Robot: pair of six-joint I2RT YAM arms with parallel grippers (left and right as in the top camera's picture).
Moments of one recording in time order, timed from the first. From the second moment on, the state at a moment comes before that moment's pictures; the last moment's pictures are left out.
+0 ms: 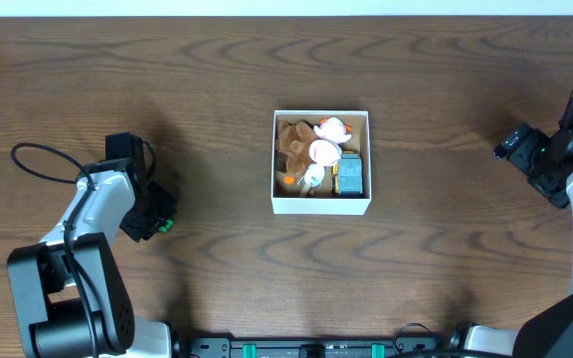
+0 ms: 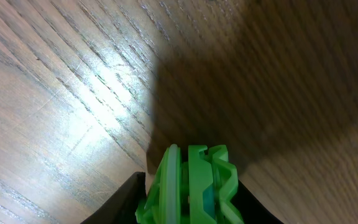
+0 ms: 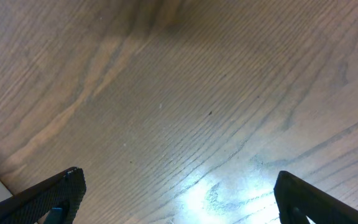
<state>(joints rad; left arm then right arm) 0.18 1.65 0.88 -0.78 0.00 -0.67 -0.35 1.51 1.25 -0.96 0.03 0.44</state>
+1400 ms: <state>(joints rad) -0.61 1.57 1.20 -0.66 0.11 -0.17 -0.35 1.51 1.25 -0.96 0.03 0.44</state>
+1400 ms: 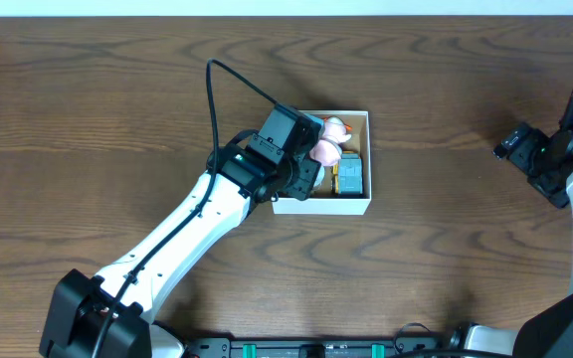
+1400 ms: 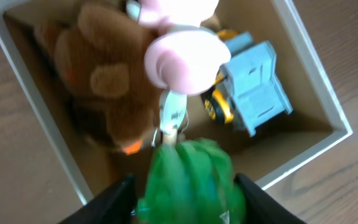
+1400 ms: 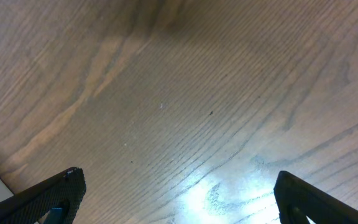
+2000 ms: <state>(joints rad) -0.61 1.56 1.20 -0.71 -0.04 -0.16 -0.35 1.51 1.25 -0.96 0.03 0.43</state>
